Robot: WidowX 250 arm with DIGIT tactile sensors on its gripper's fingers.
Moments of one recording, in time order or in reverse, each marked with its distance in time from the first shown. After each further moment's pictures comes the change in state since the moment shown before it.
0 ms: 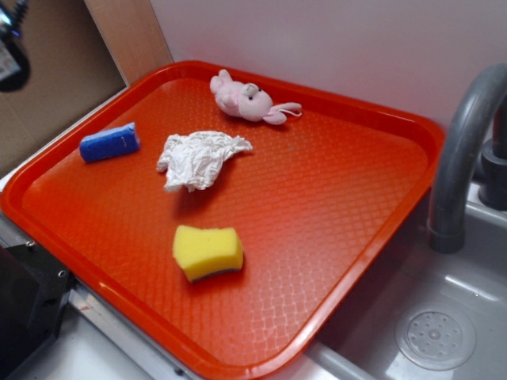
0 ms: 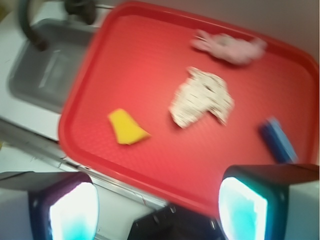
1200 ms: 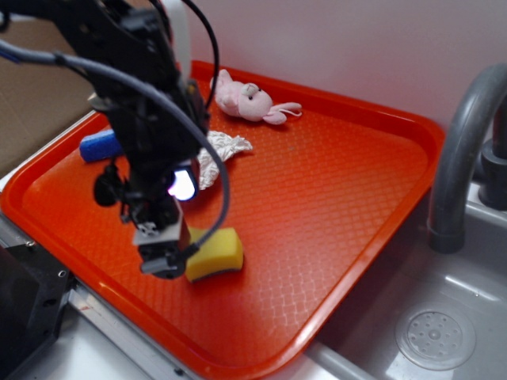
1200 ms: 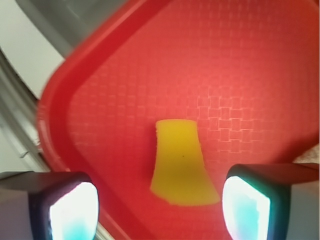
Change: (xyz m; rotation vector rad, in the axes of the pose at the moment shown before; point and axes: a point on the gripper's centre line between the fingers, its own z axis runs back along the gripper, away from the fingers) arm 0.018 -0.047 -0.144 0.005 0.204 -0.395
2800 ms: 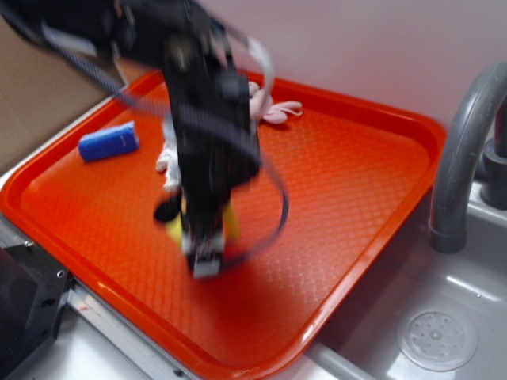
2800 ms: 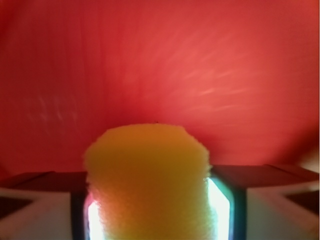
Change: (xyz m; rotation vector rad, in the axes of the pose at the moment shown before) arm 0.015 0.030 -0.004 0.091 0.151 0.210
